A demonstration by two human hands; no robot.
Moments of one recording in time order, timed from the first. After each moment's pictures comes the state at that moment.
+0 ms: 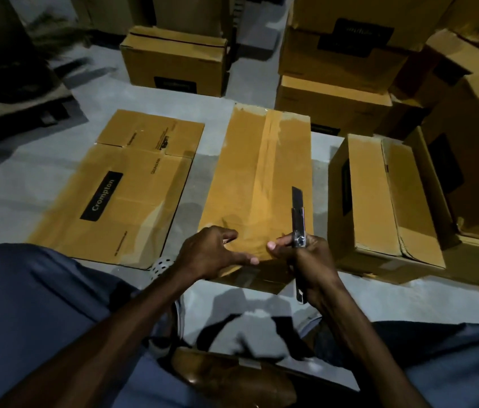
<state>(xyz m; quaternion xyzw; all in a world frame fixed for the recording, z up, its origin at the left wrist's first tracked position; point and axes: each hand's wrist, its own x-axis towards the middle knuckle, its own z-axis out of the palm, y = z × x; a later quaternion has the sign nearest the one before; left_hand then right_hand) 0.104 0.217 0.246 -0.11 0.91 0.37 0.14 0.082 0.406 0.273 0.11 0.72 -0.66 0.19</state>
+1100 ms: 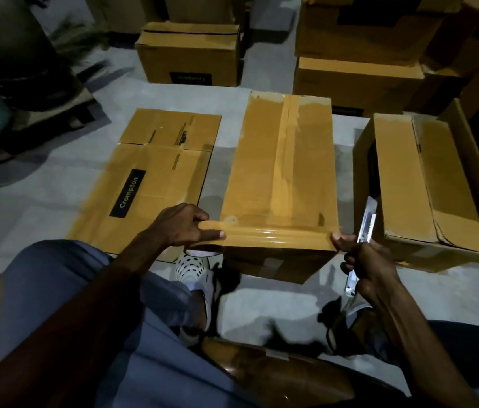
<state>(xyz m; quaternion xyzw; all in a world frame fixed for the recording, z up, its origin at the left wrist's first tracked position) 0.087 0.109 0.228 0.01 0.97 0.19 0.12 0.059 0.469 0.223 0.27 0.61 -0.73 0.16</state>
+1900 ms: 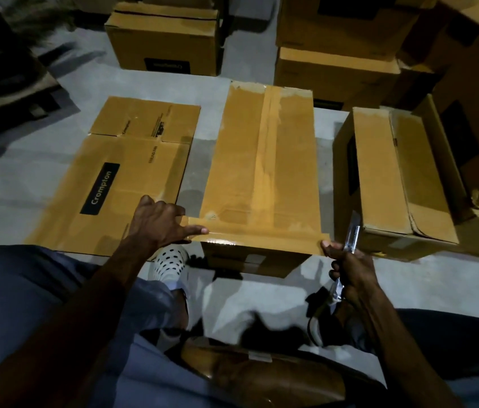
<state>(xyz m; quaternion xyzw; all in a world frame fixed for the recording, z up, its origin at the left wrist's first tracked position) 0.077 0.118 0.201 -0.01 1.00 -0.07 0.06 0.060 0.490 0.178 0.32 0.64 -0.69 0.13</state>
